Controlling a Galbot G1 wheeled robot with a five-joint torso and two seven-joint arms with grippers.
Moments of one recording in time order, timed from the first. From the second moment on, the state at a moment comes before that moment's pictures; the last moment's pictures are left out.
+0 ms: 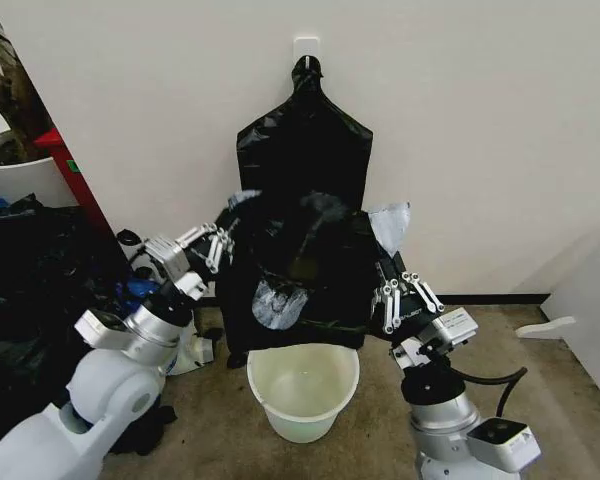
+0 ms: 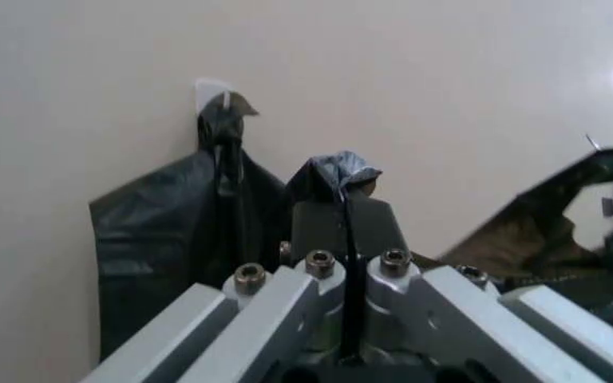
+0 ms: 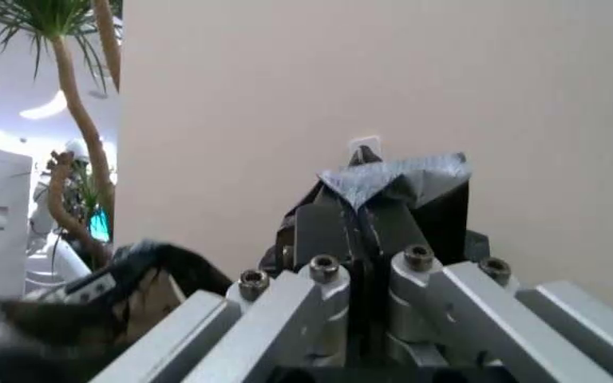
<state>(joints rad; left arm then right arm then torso) 1.25 -0.83 -0.34 -2.23 -0.70 -0.34 0.12 -1.46 1.09 0.11 2.42 0.15 0.37 0.25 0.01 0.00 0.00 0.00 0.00</state>
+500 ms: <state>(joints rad) 1.35 -0.89 -0.32 -2.17 -0.52 -0.35 0.11 -1.50 1.09 0.03 2.24 0.11 0.39 0.30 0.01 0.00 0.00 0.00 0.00</state>
